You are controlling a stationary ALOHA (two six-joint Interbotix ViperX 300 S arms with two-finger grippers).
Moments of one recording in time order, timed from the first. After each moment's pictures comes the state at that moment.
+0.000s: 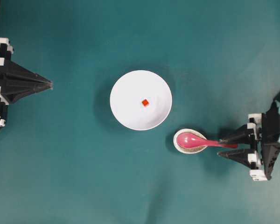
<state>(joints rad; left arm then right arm) 0.00 -0.97 1.16 0.01 -0.19 -0.05 0.81 -0.03 1.31 0.93 -0.96 0.13</state>
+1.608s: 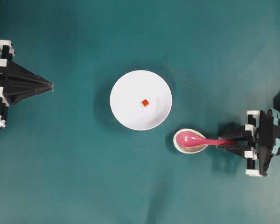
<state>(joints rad) 0.00 -0.97 1.16 0.01 -0.15 -0.09 0.80 0.04 1.30 0.99 -0.98 -0.07</state>
